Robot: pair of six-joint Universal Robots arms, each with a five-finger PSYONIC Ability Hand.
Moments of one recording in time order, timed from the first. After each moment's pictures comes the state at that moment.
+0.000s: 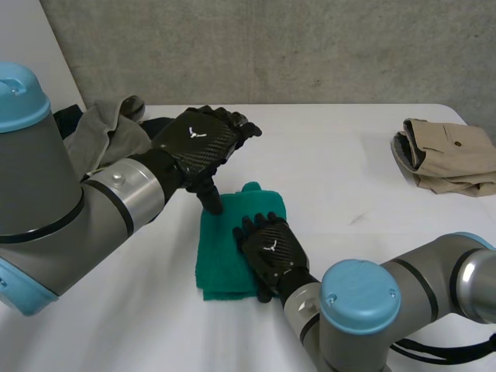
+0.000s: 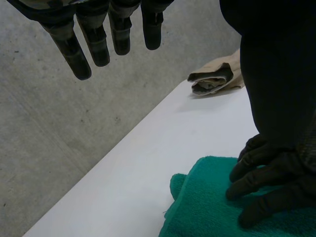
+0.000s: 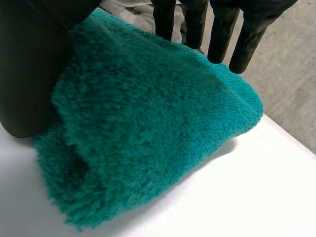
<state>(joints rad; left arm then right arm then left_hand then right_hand) 4.18 -1.82 -1.40 3.07 -1.29 3.48 2.36 -0.94 1.68 -0.52 1.58 2.81 0.19 0.20 0.21 0.20 0.05 0.19 0.22 0.21 0.23 0.06</state>
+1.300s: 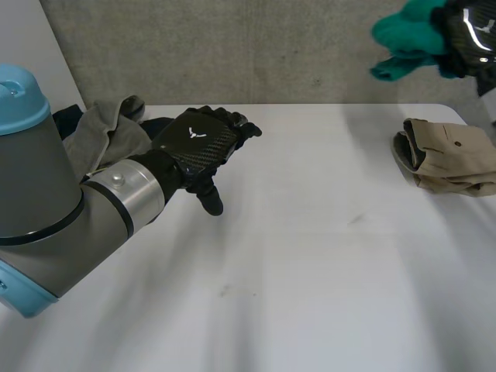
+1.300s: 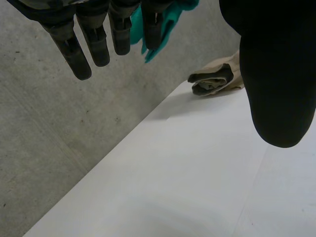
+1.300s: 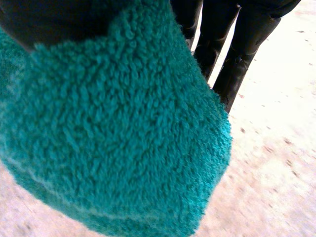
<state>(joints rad) 4.18 -1.82 -1.41 3.08 -1.29 3.47 1.51 -0.76 0.94 -0.94 0.94 3.09 0.19 0.20 0.21 0.20 0.05 0.94 1.17 1.16 1.18 0.92</state>
